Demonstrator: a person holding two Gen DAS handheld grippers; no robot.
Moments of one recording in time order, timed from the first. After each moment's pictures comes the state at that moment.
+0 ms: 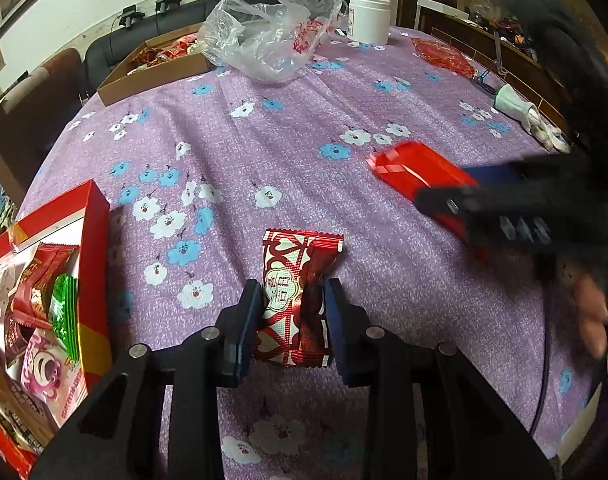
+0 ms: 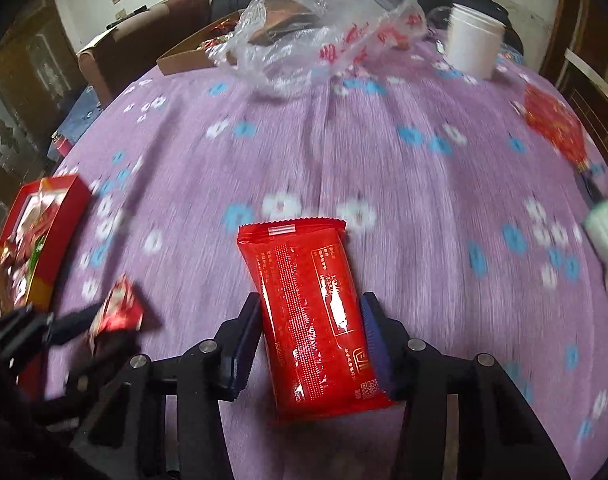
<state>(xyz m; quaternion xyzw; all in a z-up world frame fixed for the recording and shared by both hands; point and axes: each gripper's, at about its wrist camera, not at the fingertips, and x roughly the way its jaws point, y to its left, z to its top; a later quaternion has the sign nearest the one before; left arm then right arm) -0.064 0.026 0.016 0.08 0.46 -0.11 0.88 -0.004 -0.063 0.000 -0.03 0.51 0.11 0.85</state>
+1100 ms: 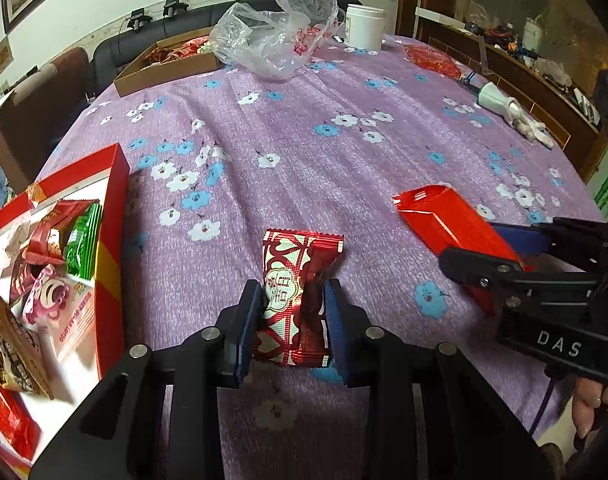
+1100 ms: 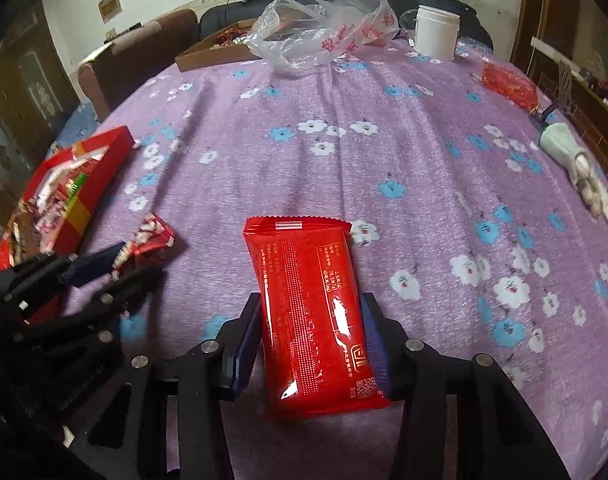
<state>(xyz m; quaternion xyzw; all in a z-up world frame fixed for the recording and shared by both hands) -0.110 0.039 0.017 0.06 0.45 -0.11 0.89 -0.109 -0.051 0.000 0.00 0.48 0.09 0.87</state>
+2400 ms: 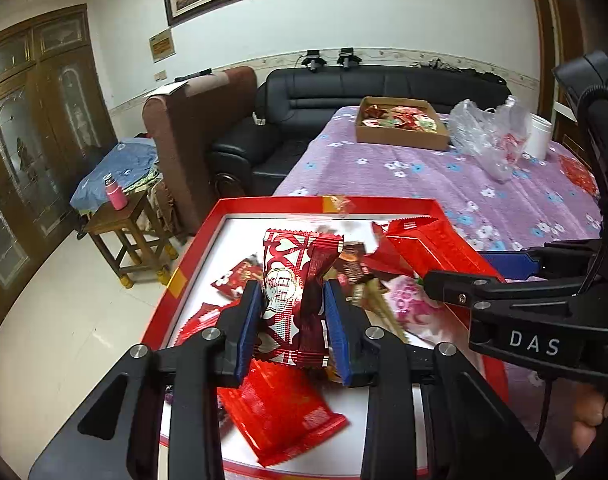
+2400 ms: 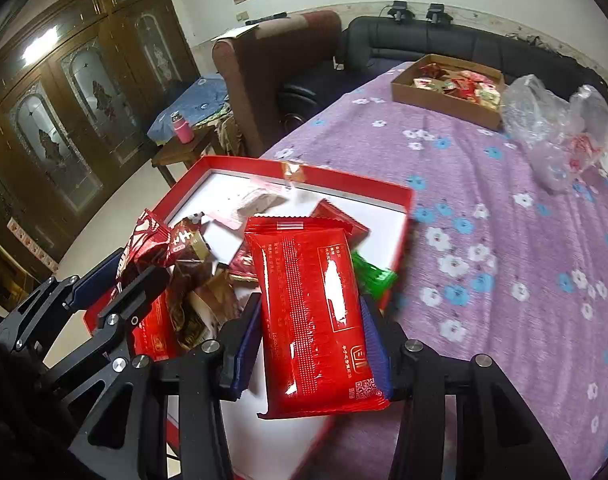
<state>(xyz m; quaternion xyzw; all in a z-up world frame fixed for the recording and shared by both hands) -0.154 0.224 0.064 0.01 0.33 0.15 0.93 -0.090 0.182 0.050 -0.05 0.44 0.29 0.85</state>
